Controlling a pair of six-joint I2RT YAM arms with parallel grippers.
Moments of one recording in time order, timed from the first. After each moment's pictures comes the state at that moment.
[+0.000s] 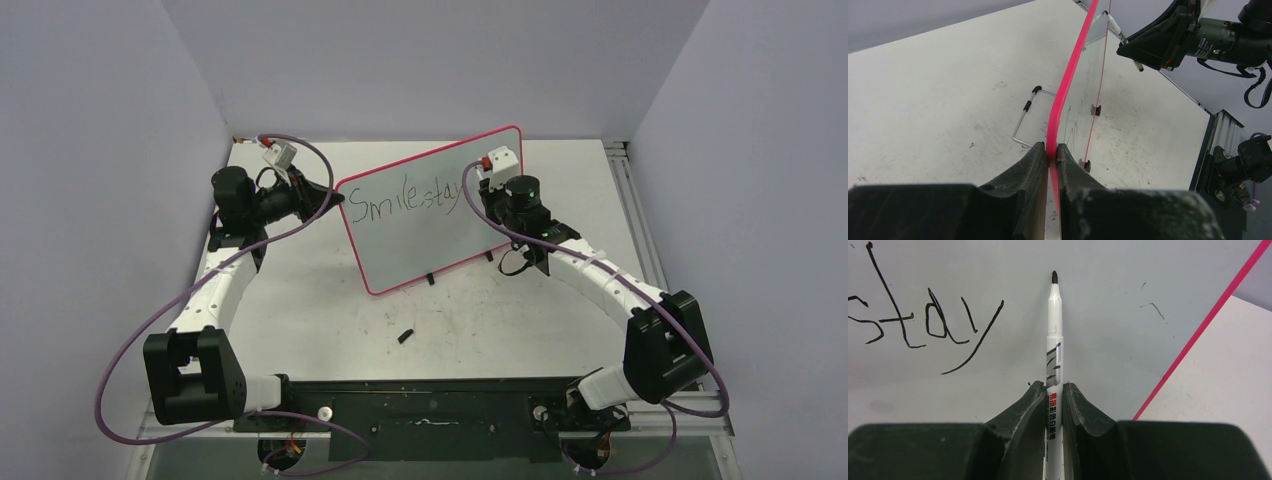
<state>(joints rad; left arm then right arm) 0.06 1.32 0.94 0.23 0.98 -0.27 0.47 1.43 0.99 0.06 0.11 -0.09</state>
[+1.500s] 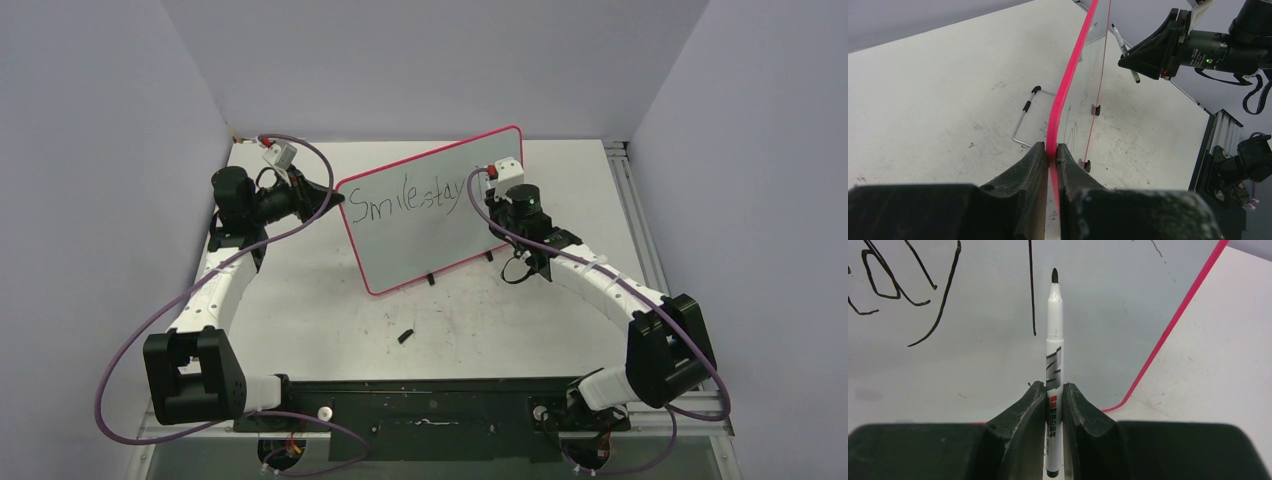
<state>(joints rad) 0.06 1.32 0.94 0.23 0.99 -0.27 0.46 1.41 0.94 0.01 0.17 -0.03</state>
